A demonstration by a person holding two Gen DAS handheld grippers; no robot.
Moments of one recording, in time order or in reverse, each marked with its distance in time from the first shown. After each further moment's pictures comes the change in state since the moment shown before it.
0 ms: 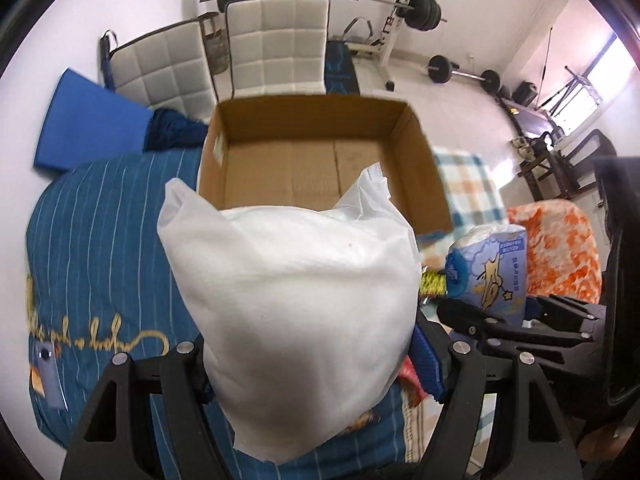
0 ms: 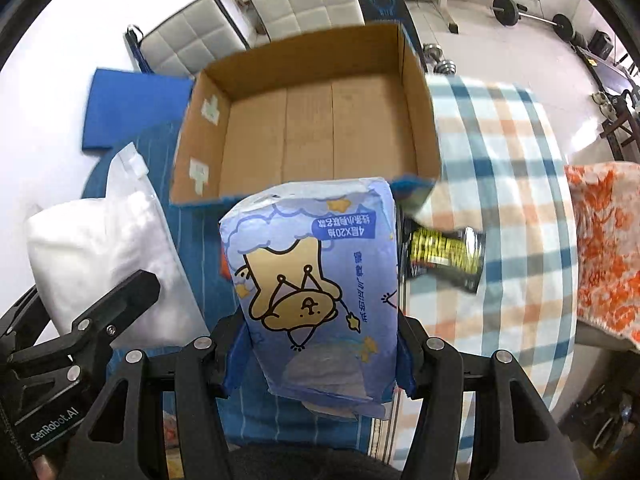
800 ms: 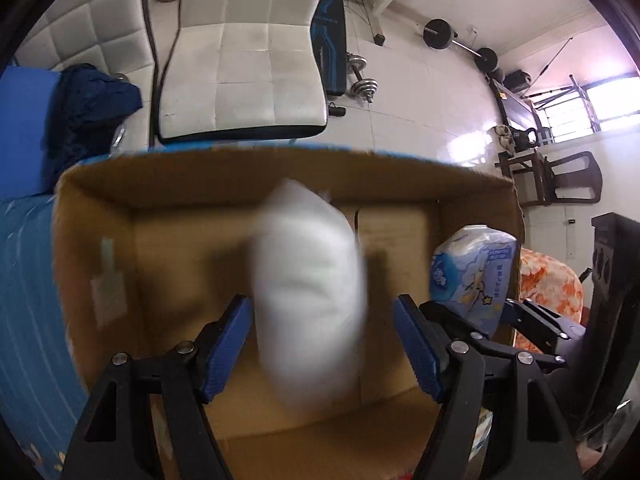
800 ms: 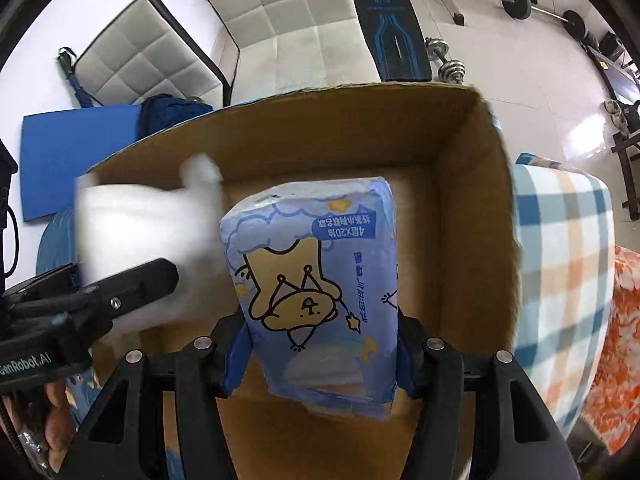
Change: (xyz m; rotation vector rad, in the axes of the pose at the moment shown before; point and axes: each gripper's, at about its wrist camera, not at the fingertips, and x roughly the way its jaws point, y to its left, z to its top) left arm 0.238 0.066 0.206 -0.083 0.280 -0.252; right arm 0.173 -0.025 0.246 0.021 0.092 -0.062
